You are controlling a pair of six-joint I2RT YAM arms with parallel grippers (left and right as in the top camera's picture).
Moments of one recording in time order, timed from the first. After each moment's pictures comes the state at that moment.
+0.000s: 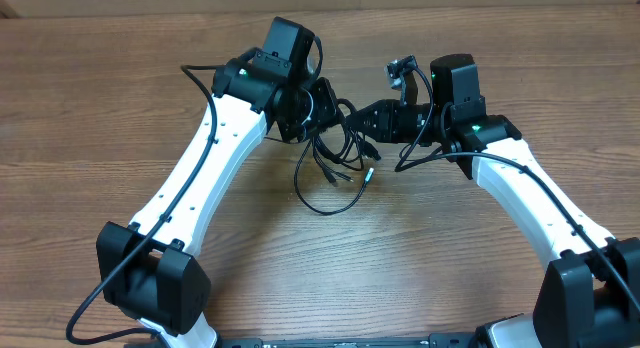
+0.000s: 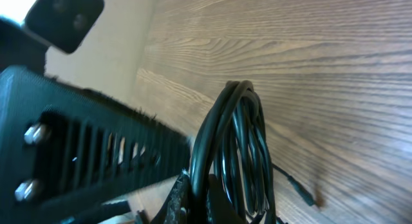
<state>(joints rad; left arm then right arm) -0.41 1.82 1.71 -0.99 0.36 -0.82 0.27 1.63 1.16 -0.28 -0.83 0.46</state>
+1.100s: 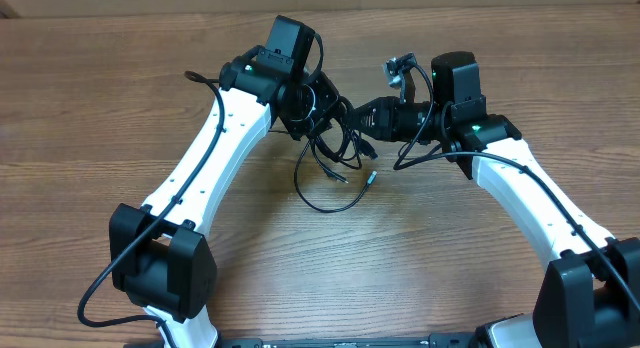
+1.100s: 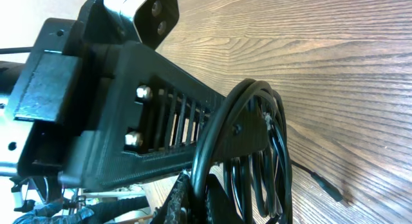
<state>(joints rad) -0.40 1.89 1.71 -0.92 0.40 -1.06 0.27 1.63 1.16 -0.23 -0.89 0.52</state>
